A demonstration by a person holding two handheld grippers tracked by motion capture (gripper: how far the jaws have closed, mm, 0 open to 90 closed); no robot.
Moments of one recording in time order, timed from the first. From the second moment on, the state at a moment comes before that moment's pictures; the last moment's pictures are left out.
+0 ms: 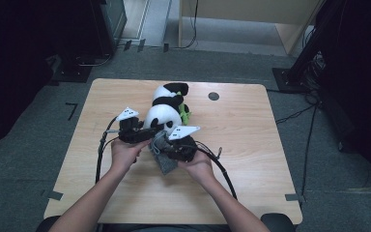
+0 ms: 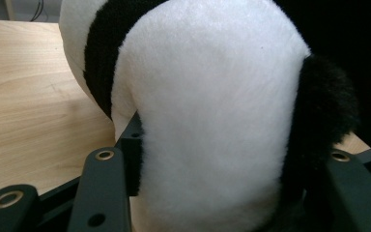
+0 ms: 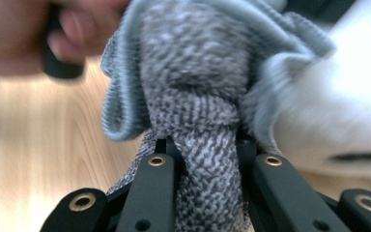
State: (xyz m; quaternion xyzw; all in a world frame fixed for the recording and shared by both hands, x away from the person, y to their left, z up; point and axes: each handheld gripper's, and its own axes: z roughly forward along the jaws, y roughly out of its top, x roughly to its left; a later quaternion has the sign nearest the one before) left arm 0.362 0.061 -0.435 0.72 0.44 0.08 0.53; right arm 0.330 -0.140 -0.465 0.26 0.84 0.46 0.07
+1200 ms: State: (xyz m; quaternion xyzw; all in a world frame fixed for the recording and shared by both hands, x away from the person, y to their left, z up) left arm 0.357 0.054 -0.425 0.70 0.45 0.06 0.55; right arm 0.322 -0.131 -0.466 0.21 0.86 0.45 0.12
